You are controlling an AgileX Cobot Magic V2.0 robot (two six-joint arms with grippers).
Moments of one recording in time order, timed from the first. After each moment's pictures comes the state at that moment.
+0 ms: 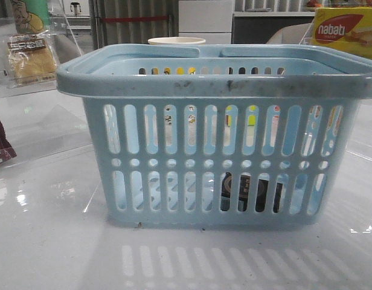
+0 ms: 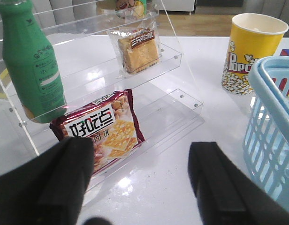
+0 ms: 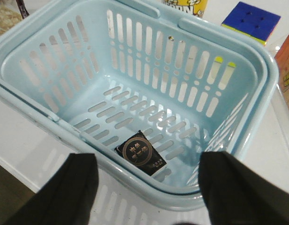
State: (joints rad) left arm -0.03 0.47 -0.55 -0.08 0.50 0.08; right arm 0.42 0.84 -0.86 0.15 0.64 -0.12
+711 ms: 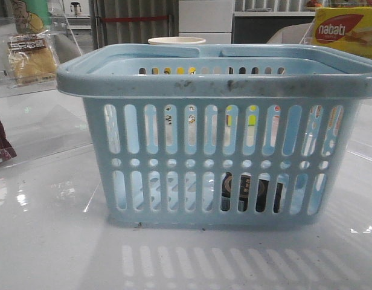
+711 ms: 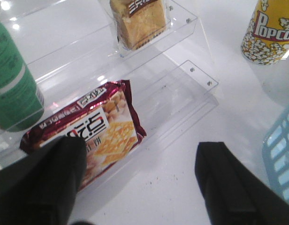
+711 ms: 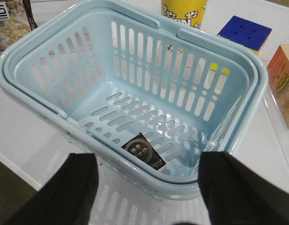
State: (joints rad) left arm -0.03 1.10 -0.91 -0.08 0.49 0.08; right arm 0.42 0.77 -0.85 0.15 0.66 -0.12
